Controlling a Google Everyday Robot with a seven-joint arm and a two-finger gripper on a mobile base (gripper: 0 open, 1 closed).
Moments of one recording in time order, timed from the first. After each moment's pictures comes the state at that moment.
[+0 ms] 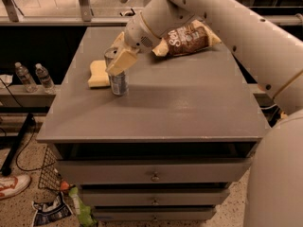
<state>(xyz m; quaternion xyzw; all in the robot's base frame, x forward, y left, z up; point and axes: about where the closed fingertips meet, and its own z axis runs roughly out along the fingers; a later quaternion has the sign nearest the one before) 0.621 0.097 0.908 -0.70 0.59 0.24 0.31</state>
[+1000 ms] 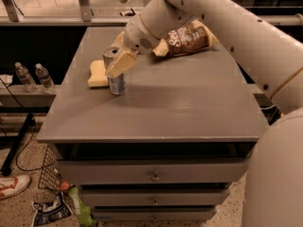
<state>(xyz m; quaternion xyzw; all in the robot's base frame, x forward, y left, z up) 0.621 0.098 0.908 -0.70 0.59 0.24 0.31</state>
